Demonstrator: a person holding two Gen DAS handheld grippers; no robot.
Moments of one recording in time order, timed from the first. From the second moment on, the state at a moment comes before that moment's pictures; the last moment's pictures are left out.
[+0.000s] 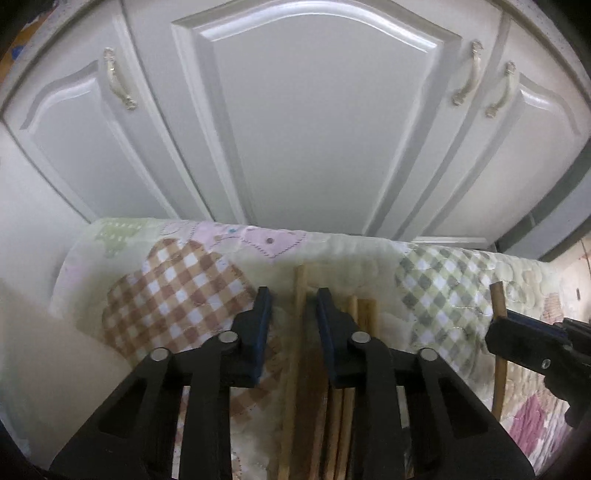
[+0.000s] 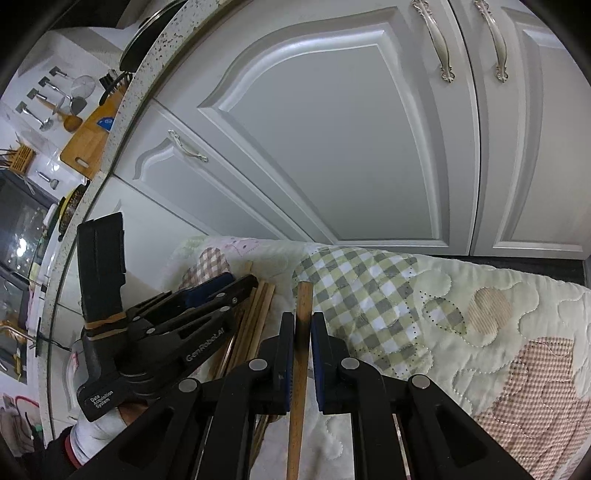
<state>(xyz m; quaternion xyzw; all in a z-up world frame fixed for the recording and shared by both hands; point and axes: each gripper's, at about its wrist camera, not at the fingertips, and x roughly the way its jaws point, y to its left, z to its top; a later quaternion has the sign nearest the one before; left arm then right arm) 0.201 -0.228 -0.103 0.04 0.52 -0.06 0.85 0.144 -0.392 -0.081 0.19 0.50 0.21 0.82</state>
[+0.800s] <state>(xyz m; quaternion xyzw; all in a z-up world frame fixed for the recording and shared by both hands) 0.065 -0.144 0.033 -0.09 0.42 -0.16 0.89 0.069 -0.377 0.022 0.15 0.42 0.23 0.86</state>
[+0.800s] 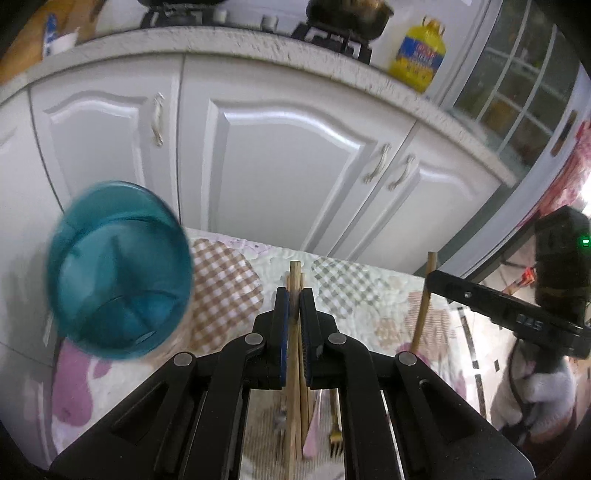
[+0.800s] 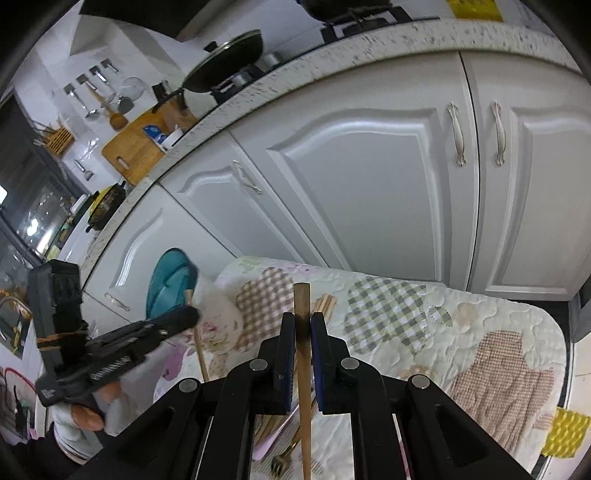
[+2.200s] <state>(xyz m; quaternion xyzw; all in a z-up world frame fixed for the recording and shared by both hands) 0.090 0.007 0.129 -0.09 0.30 -0.02 0.95 0.136 -0.192 0.141 0.03 0.34 0.32 0.88</state>
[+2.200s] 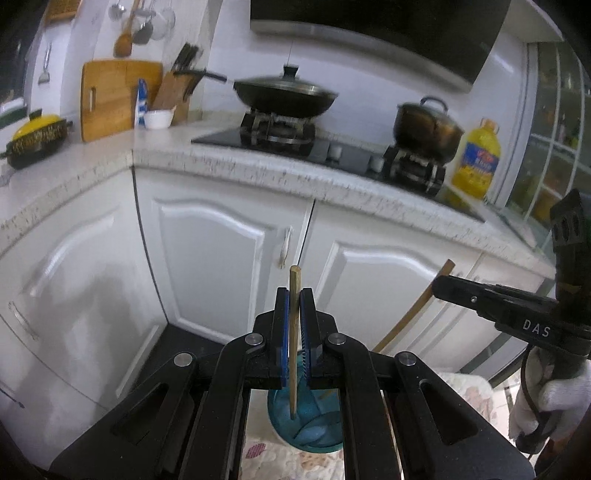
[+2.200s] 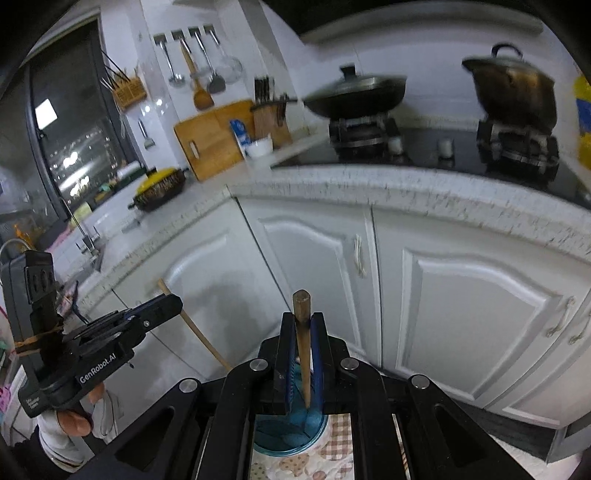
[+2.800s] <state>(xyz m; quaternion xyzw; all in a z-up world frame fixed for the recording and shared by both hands) 0.104 0.005 0.082 -0.11 0.35 -0.01 0.93 0.165 -0.191 0.064 0.07 0.42 0.31 0.85</state>
